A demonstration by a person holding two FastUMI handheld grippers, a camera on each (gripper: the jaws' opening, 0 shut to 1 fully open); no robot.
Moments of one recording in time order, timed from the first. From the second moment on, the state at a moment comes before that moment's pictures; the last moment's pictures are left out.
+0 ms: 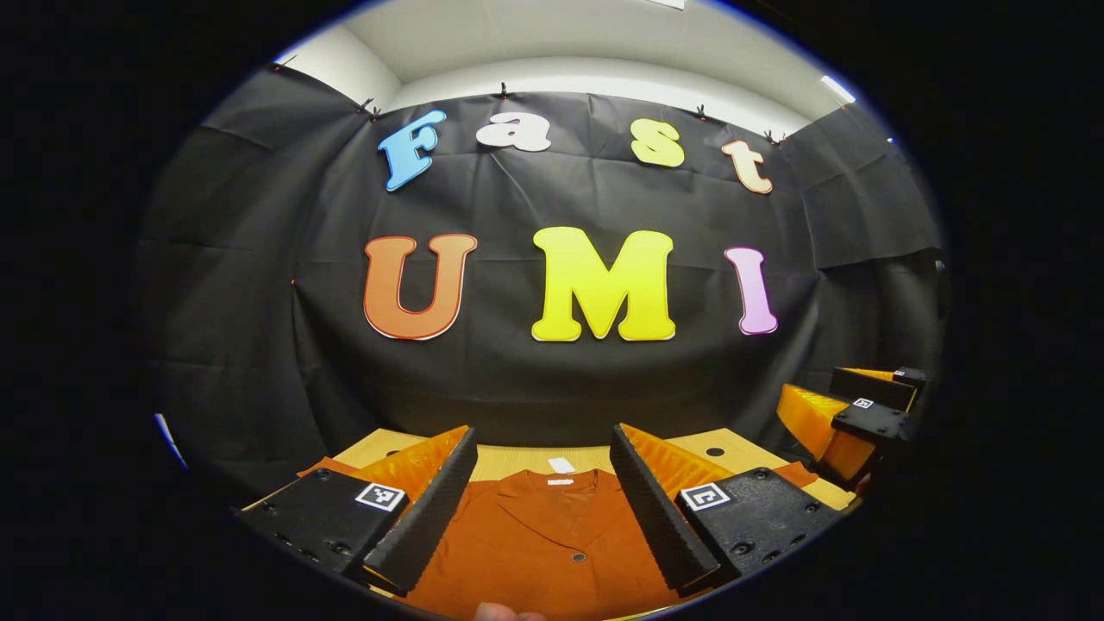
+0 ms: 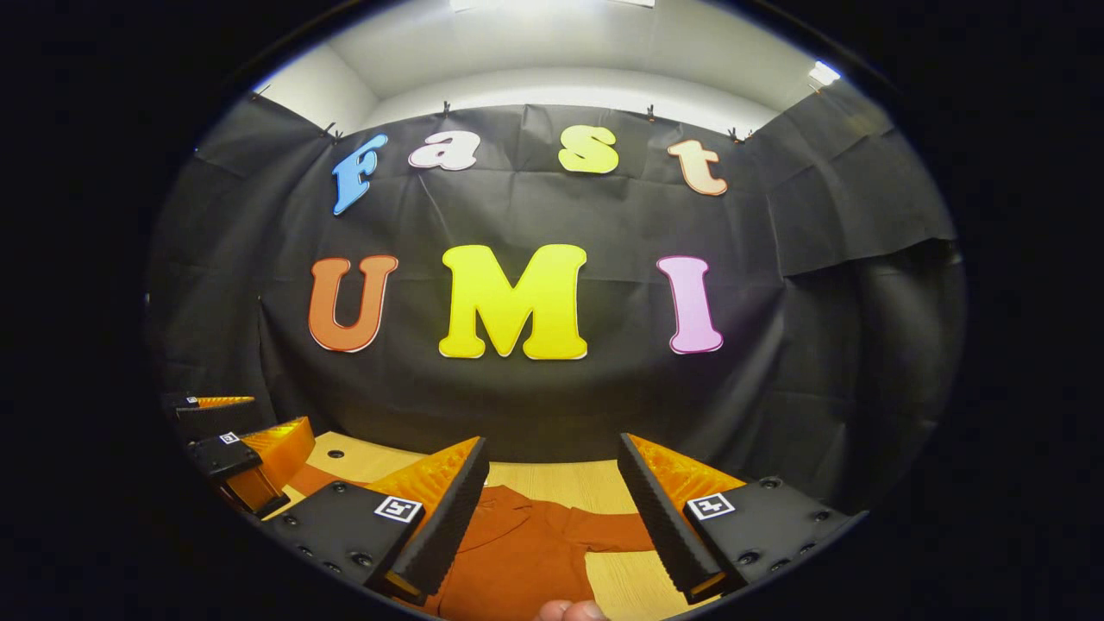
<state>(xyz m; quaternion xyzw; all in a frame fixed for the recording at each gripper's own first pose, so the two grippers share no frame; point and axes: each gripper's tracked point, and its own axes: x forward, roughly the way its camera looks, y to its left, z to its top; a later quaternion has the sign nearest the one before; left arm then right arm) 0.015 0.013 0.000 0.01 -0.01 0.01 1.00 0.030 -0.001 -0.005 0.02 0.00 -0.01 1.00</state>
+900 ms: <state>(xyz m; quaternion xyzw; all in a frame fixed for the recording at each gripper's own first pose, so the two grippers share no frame) 0.016 0.021 0.001 0.01 -0.01 0.02 1.00 0.041 0.011 -0.012 0.02 0.01 0.01 1.00</state>
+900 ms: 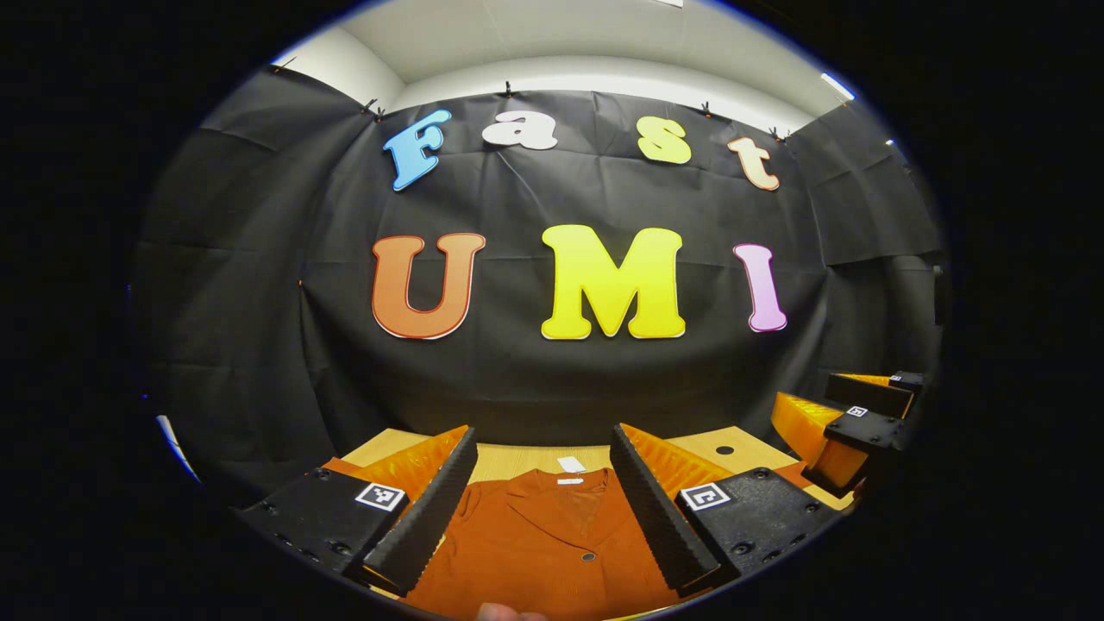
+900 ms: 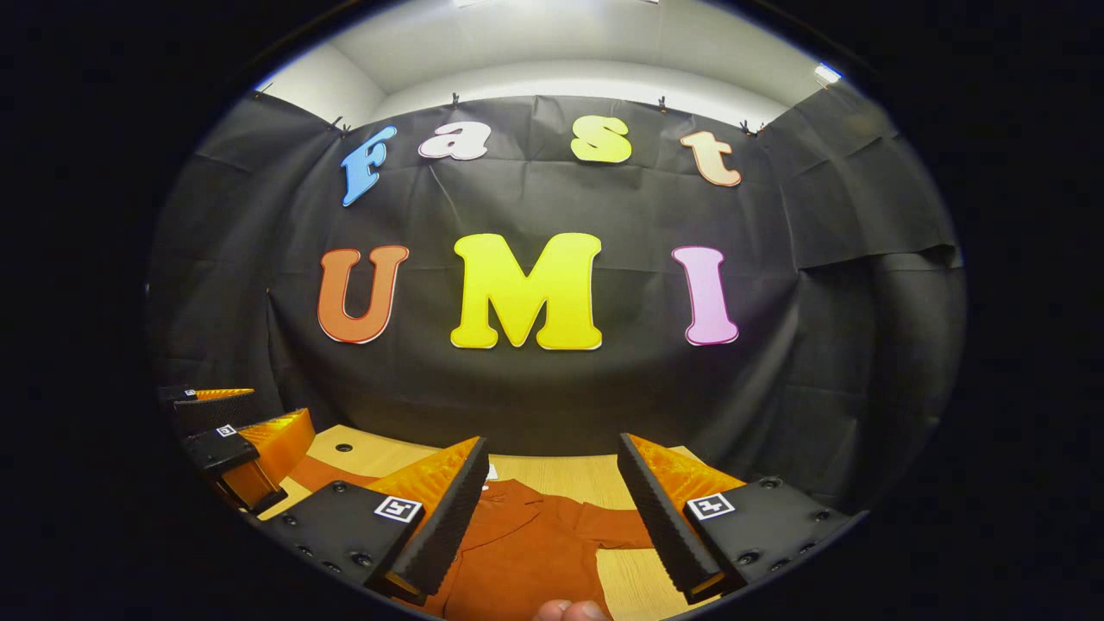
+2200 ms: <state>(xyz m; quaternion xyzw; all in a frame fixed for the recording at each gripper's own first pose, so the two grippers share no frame) 0.073 -0.104 -0.078 0.07 0.13 -0.01 0.99 0.169 -0.336 -0.189 0.04 0.21 -0.07 0.98</state>
